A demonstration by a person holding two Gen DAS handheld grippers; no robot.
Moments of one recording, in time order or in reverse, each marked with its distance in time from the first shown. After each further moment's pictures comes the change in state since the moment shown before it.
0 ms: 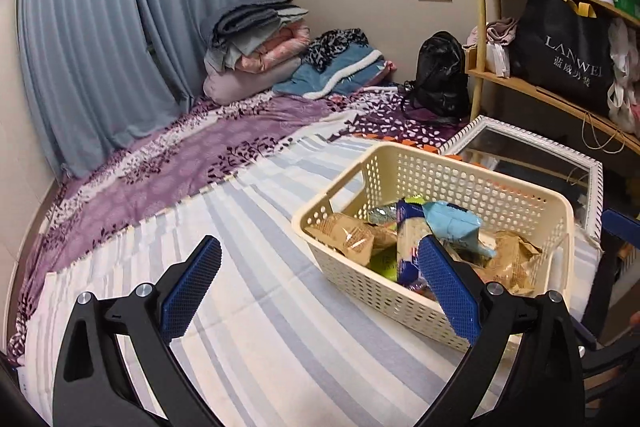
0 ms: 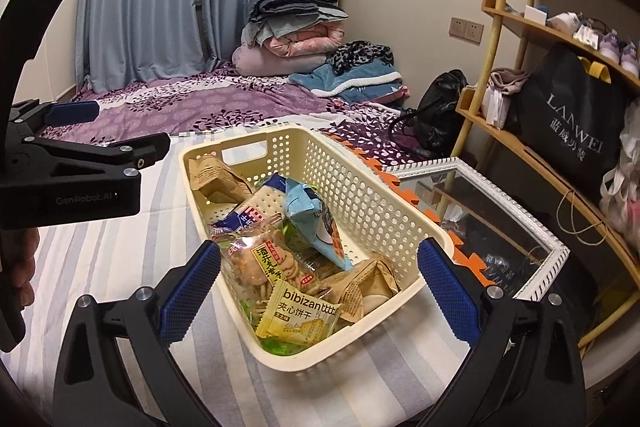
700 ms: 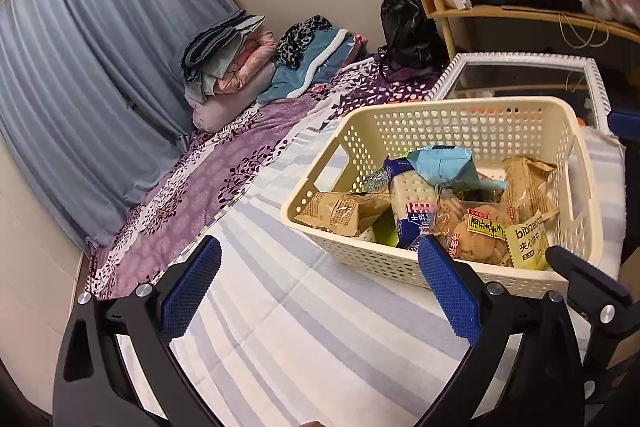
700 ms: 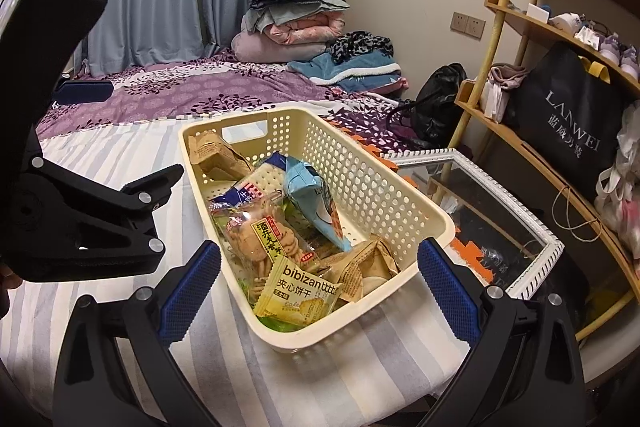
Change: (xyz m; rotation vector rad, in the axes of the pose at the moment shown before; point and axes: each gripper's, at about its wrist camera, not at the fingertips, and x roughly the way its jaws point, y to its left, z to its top) left arm 0.004 -0.051 -0.023 0.335 0.006 0.082; right arm 0.001 0.004 -0.015 -0.013 0.043 -0.019
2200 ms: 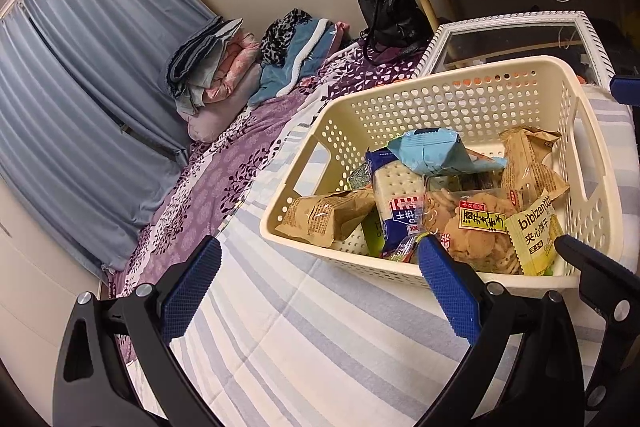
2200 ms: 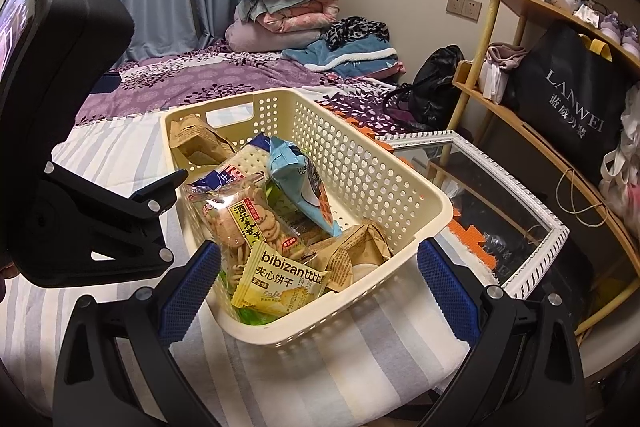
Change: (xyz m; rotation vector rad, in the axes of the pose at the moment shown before) left arm 0.016 -0.025 0.004 0.140 0.025 0.028; right arm 0.017 -0.015 -0.008 0.023 0.040 0.003
